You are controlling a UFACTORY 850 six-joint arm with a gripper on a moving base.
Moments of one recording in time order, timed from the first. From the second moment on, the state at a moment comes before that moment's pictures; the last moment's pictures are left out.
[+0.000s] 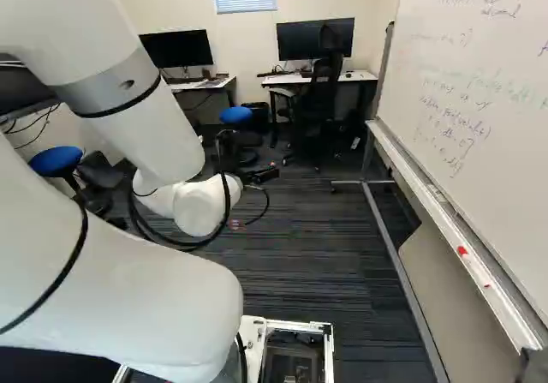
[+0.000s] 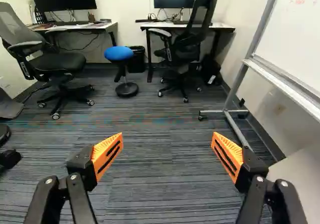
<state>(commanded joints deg) 0.0 16.0 -5.0 0.0 50.0 0.0</state>
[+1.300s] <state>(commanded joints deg) 0.0 16.0 -5.0 0.0 50.0 0.0</state>
